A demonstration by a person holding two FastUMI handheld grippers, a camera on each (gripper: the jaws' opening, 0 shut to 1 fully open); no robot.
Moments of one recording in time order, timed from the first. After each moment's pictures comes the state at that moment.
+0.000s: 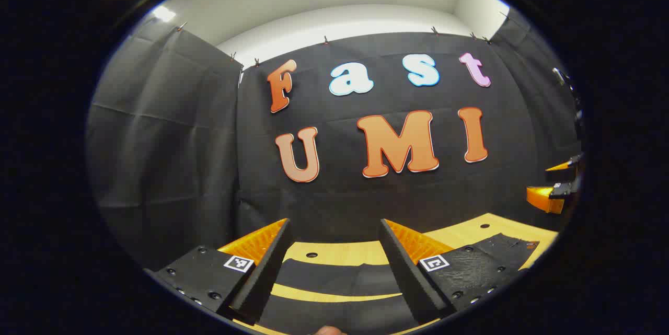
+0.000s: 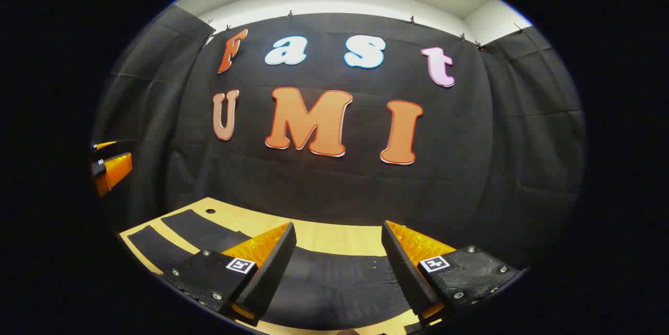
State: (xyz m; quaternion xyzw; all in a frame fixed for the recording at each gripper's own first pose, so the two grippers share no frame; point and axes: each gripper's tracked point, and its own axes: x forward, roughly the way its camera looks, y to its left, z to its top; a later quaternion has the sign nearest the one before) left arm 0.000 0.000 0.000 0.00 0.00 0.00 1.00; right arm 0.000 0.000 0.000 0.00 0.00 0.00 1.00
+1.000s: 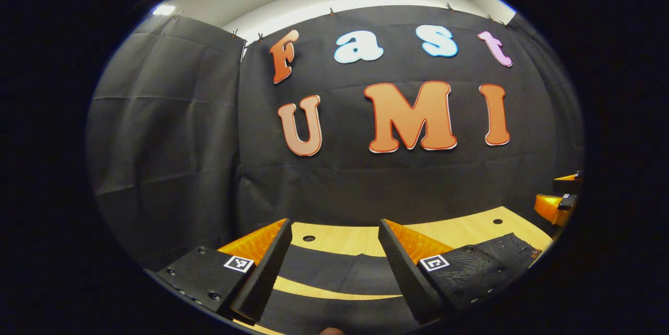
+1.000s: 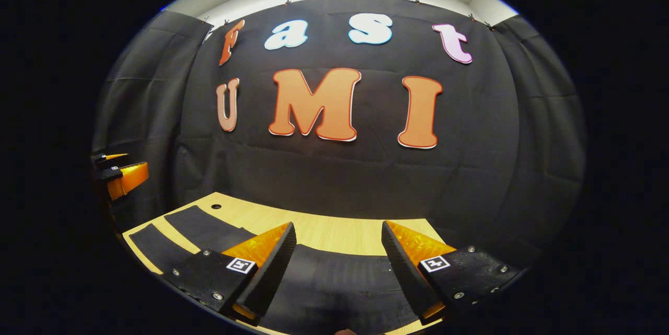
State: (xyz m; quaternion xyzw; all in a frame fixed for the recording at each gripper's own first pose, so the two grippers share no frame) left arm 0.087 -0.018 -0.052 -0.03 0.09 0.04 0.99; right arm 0.070 -0.034 -0.039 0.01 0.04 0.01 1.00
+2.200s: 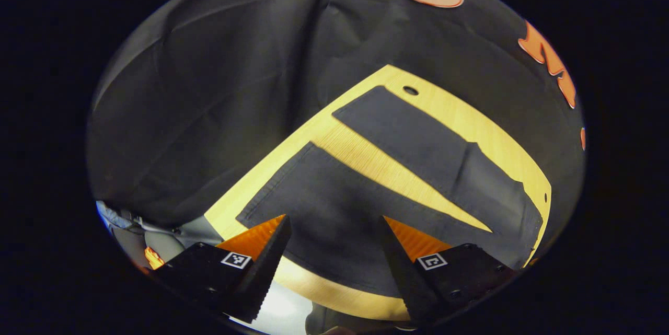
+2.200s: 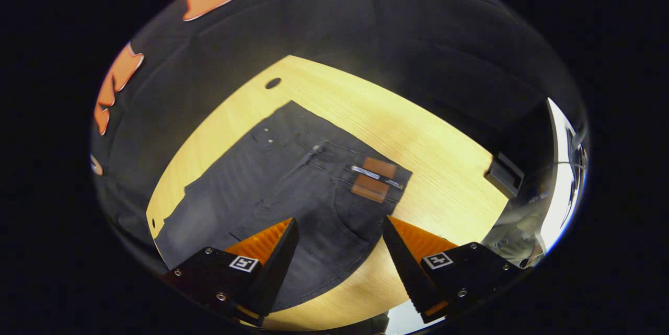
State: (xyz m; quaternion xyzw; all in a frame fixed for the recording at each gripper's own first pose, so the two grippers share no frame) left arm 0.047 0.151 -0.361 -0.20 0.55 0.16 0.79; right arm 0.005 -0.175 -0.318 0.32 0.47 -0.25 0.79
